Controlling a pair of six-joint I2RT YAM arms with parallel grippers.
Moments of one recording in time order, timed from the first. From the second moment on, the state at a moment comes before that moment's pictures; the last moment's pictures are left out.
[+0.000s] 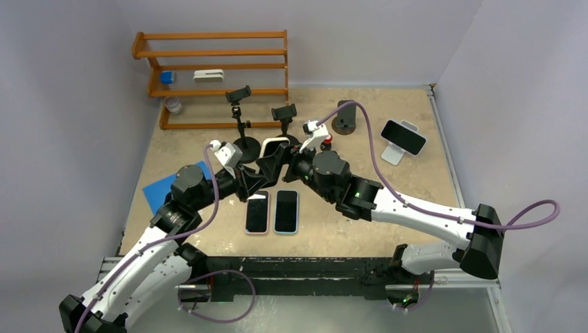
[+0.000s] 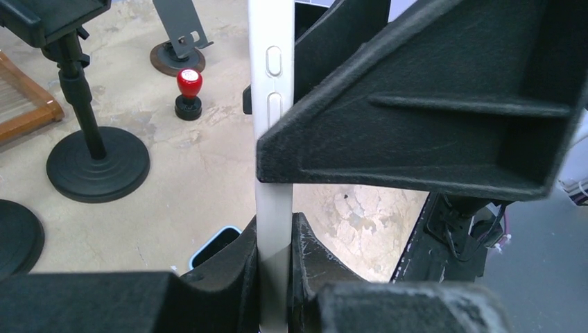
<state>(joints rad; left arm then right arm) -0.54 0.66 0.59 0.00 0.44 -0.27 1.10 1.28 1.04 0.11 0.34 0.63</state>
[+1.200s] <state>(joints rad) -0.54 0.51 0.54 0.18 0.85 -0.40 1.11 0.73 0.51 0.61 -0.16 0.36</state>
